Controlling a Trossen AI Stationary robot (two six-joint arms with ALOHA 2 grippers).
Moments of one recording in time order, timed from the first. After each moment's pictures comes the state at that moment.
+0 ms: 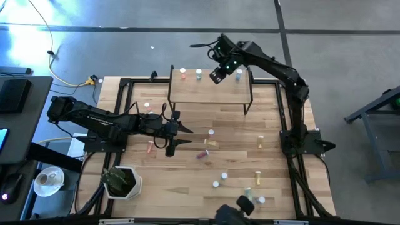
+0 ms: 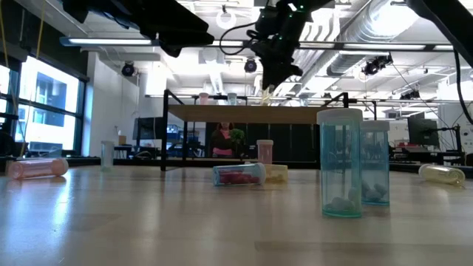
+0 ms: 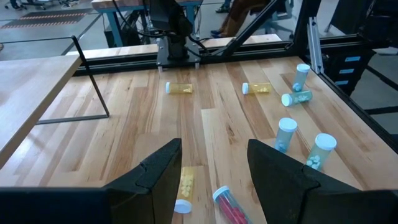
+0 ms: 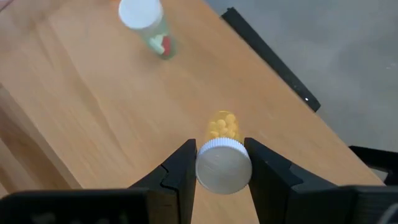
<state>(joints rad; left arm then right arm) 0.01 1.23 0.67 0.21 -0.04 0.06 -0.62 1.99 2.08 -1.18 -0.03 0.13</state>
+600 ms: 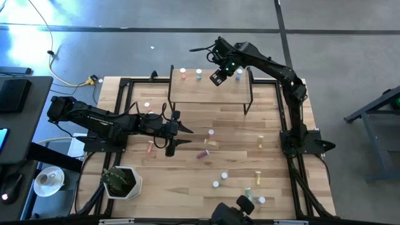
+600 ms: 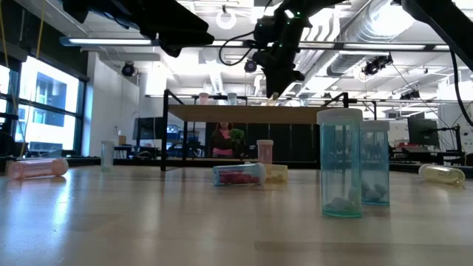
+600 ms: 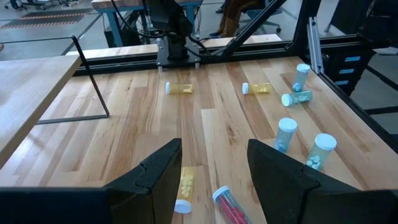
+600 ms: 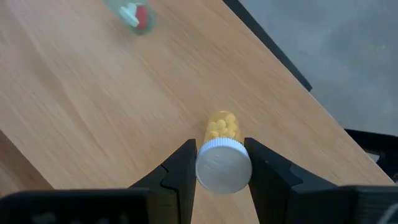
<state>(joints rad) 0.01 1.23 0.67 0.21 -0.04 0.06 -0.62 2.02 2.08 -1.23 0.00 0.12</state>
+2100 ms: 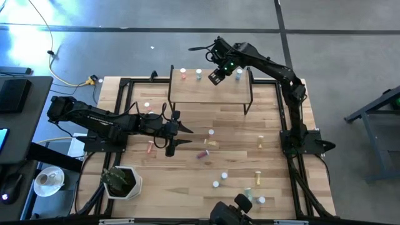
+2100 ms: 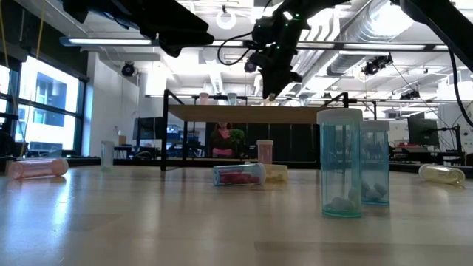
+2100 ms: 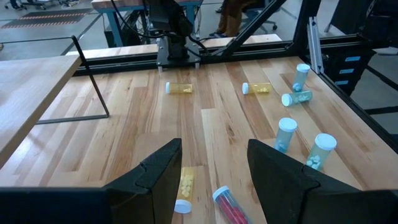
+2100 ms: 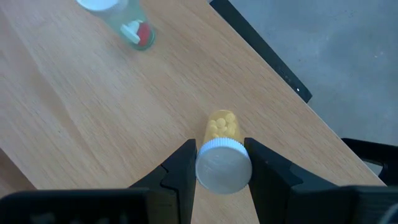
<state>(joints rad) 0.01 1.23 0.67 0.21 -0.04 0.06 -0.62 2.04 2.08 -1.19 0.00 0.13</state>
